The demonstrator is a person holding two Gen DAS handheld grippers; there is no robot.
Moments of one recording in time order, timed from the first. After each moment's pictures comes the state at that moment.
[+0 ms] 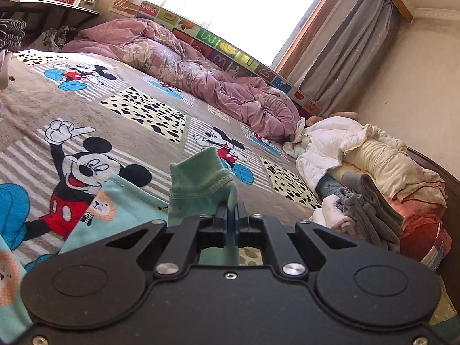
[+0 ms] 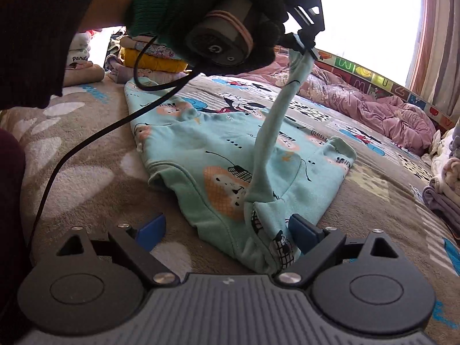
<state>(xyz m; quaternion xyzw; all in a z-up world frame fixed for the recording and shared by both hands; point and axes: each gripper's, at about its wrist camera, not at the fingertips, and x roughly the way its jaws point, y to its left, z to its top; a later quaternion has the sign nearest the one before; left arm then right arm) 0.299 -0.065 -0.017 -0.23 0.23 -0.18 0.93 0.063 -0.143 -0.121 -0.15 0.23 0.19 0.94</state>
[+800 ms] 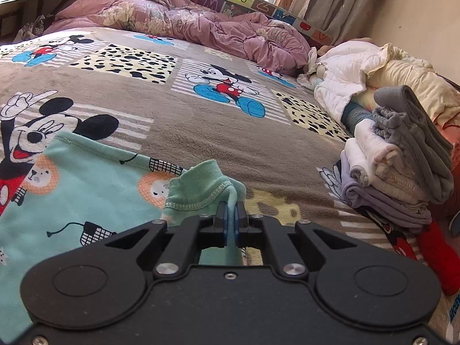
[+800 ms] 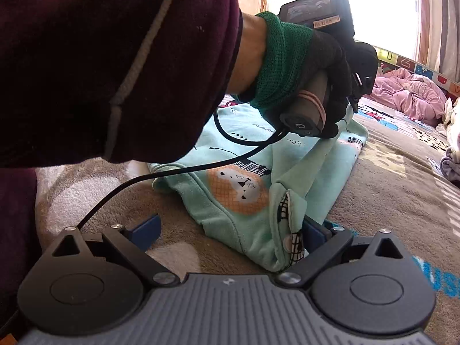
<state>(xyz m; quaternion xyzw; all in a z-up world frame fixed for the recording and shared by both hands) 0.364 -0.161 -0.083 -0.11 0.33 -0.17 0.92 0.077 -0.159 -0.122 -0.08 0.25 0.22 0.94</state>
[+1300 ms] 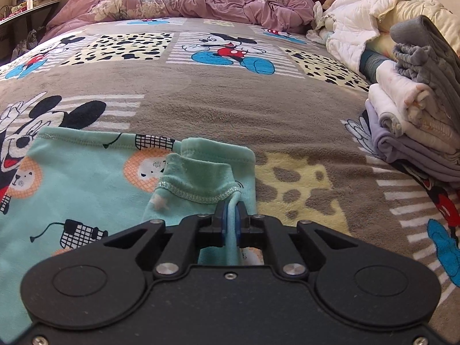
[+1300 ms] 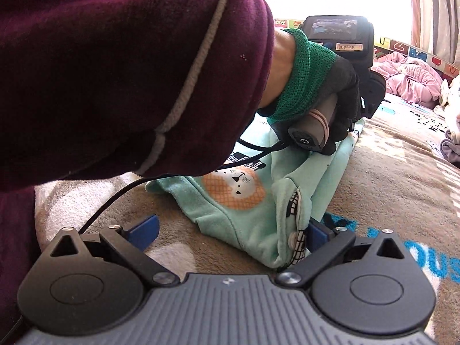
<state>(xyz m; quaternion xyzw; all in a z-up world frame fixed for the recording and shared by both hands) 0.383 -0.197 -0.114 -0.02 0.38 -0.14 0.91 0.081 -0.168 -0.124 -0.05 0.27 0.21 0.94</state>
